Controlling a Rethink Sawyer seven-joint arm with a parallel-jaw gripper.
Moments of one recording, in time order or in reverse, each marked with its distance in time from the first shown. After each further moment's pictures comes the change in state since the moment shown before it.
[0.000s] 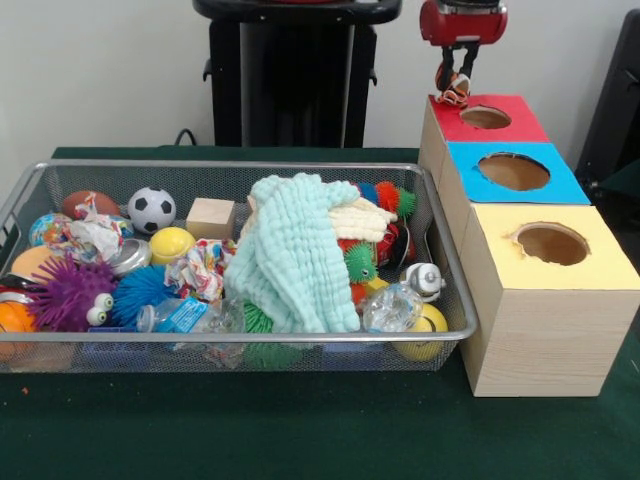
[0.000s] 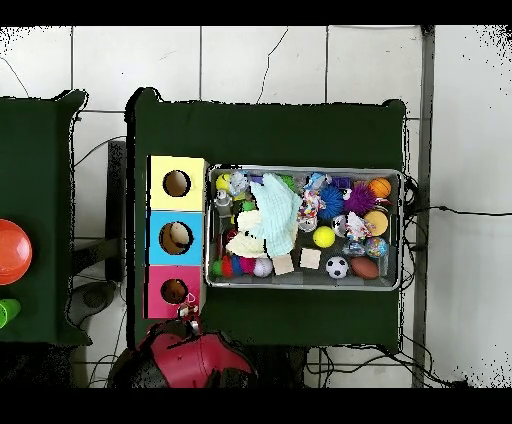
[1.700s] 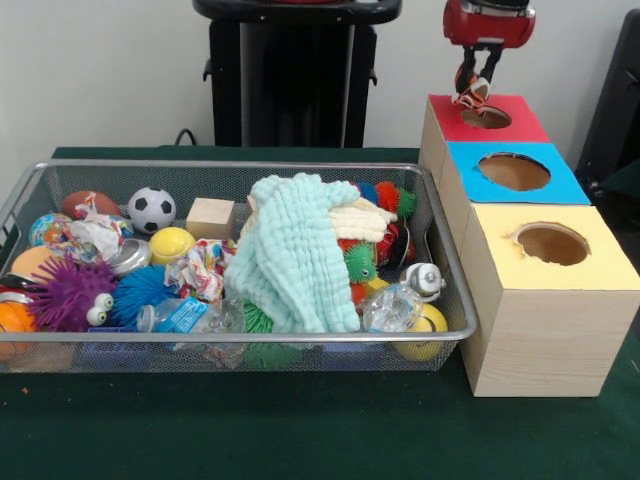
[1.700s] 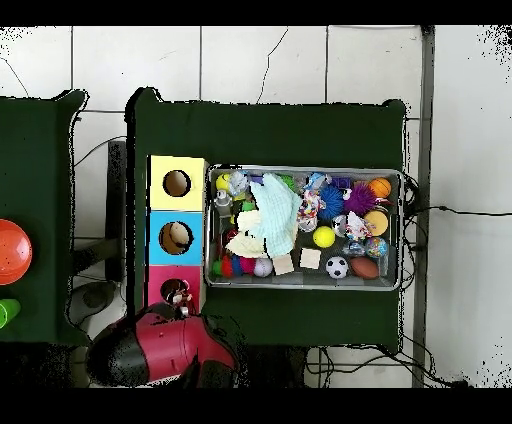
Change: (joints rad) arm 0.118 0.024 -0.096 -0.142 0.154 0.178 0.000
